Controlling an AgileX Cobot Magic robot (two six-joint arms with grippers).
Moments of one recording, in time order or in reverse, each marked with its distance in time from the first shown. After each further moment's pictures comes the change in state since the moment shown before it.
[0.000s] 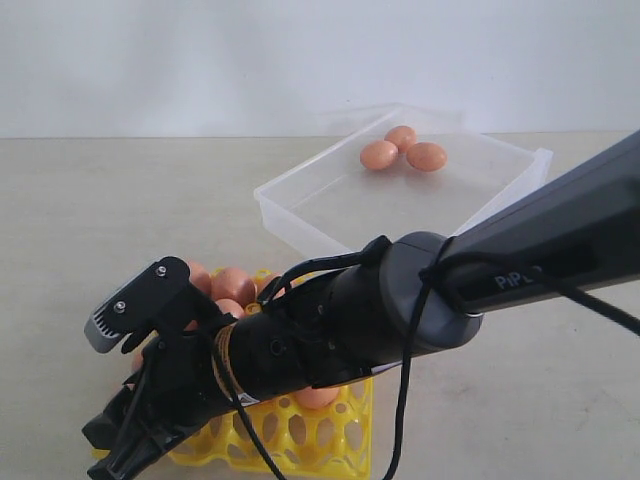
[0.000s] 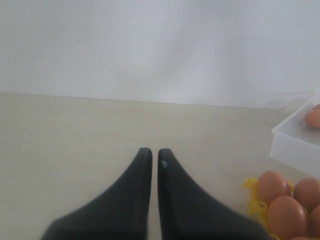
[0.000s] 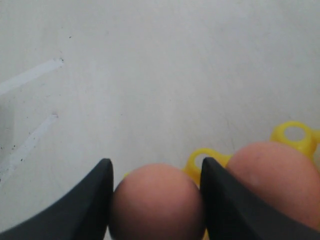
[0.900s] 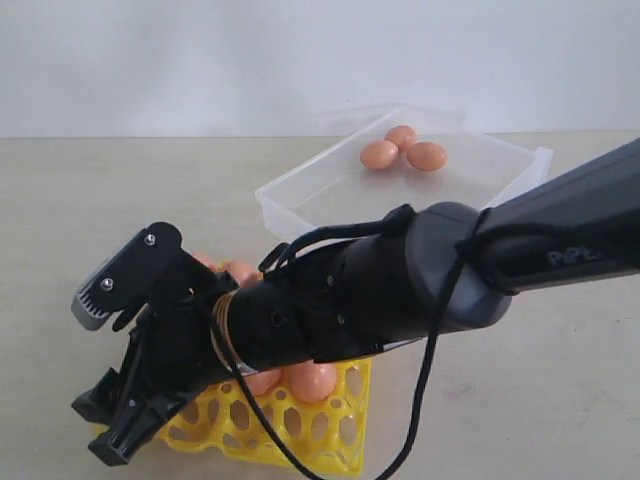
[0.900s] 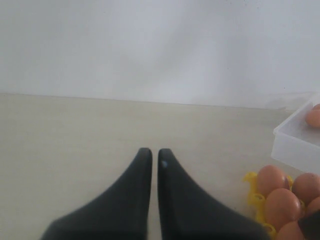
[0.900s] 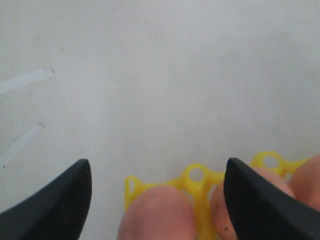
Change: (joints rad) left arm 0.000 0.000 0.000 0.000 0.000 0.000; right arm 0.003 -0.079 -0.002 0.003 0.079 -0.111
